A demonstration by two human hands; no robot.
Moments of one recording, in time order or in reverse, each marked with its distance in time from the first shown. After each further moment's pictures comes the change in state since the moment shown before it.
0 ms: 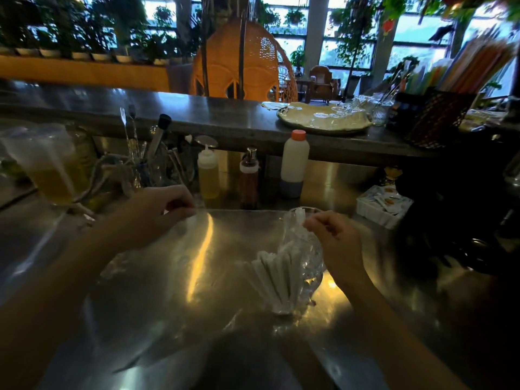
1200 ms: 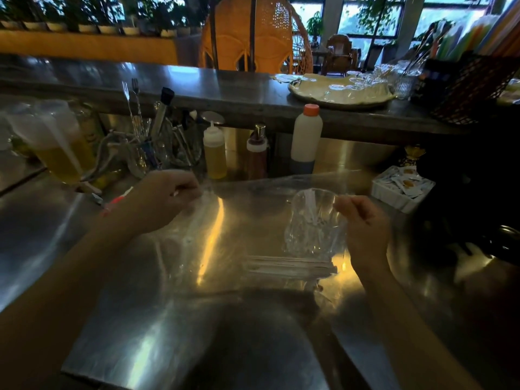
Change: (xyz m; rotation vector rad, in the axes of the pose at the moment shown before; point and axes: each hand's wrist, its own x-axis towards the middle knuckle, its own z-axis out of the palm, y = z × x) left_hand 0.012 0.005 0.021 -0.030 0.075 -0.142; right_hand 0.010 0.035 -0.014 0.029 0.246 0.099
